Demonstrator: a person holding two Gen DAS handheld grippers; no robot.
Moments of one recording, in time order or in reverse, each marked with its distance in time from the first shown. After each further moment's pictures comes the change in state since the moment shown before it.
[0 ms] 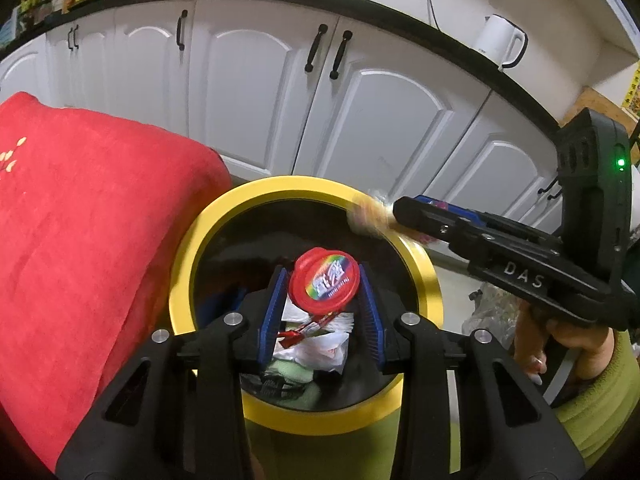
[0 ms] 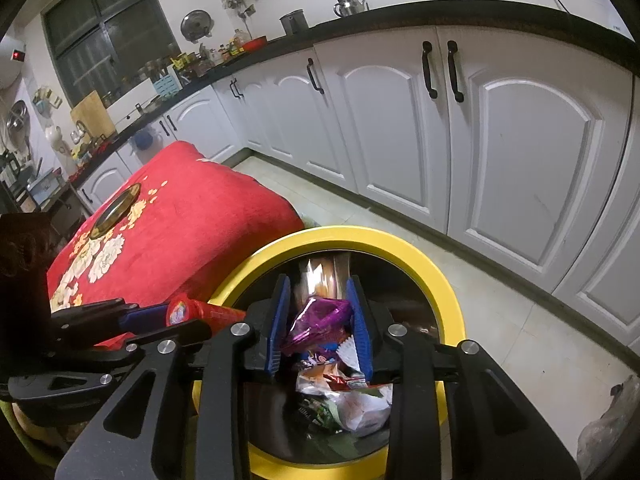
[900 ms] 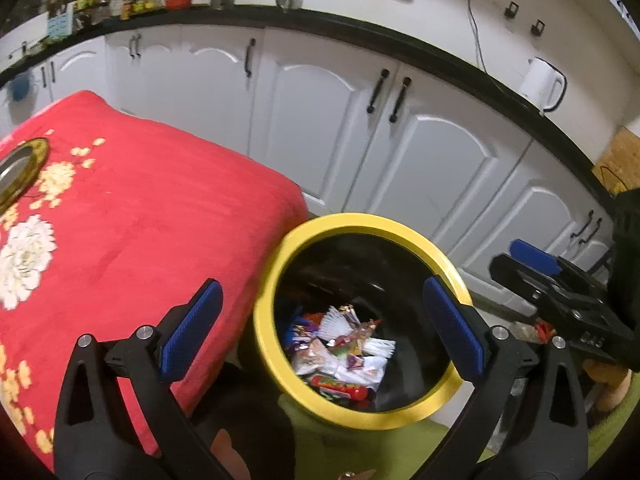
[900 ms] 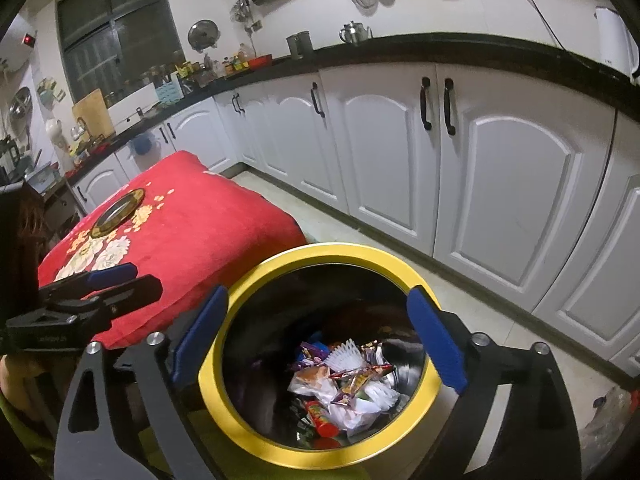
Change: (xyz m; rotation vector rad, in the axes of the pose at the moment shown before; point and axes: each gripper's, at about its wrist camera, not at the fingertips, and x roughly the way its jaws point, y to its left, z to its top) left arm -0.054 0.028 0.001 -0.099 -0.124 0.169; right arm -0.040 0.025 -0.004 -0.061 -0.078 -0.055
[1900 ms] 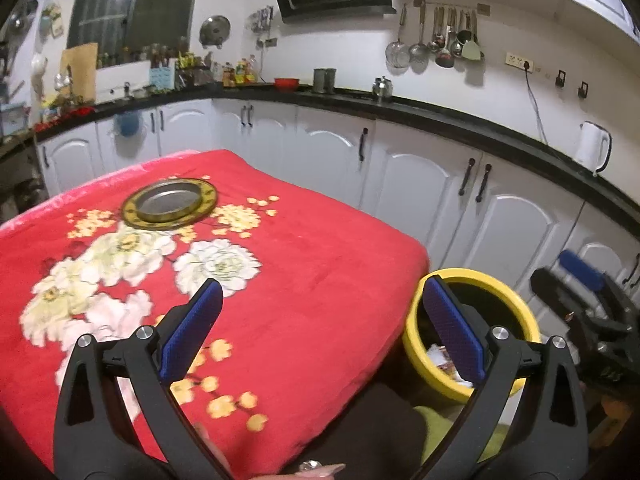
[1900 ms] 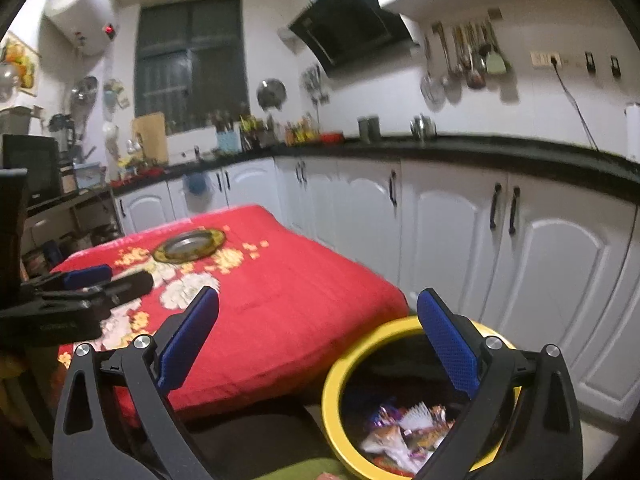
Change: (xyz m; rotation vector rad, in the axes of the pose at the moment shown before) left arm -0.149 0.082 -0.053 -0.057 -0.309 0.315; right arm -0.041 0.147 -0.024 -0.189 -0.337 0.084
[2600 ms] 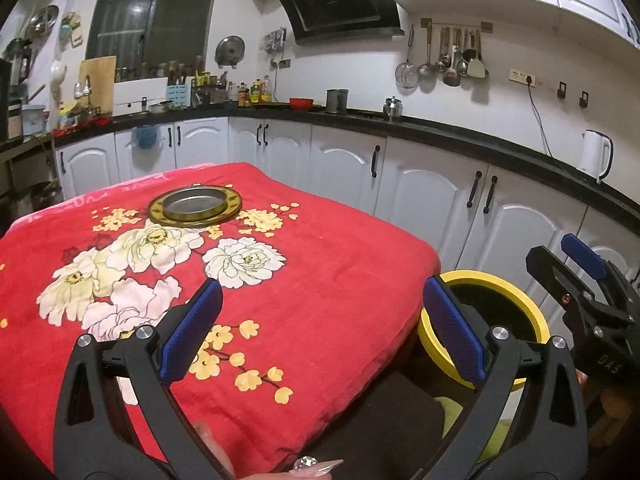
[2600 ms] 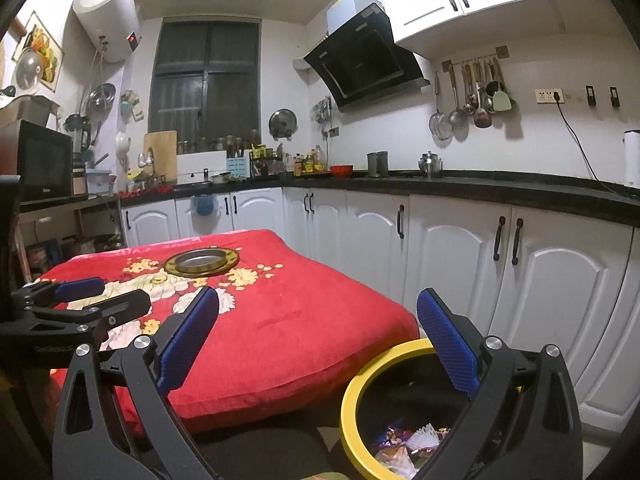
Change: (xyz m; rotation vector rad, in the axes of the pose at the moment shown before) left arm -0.025 0.014 -0.031 -0.019 -0.084 0.022; right arm -0.016 0.027 -0.016 -0.053 -0.114 -0.002
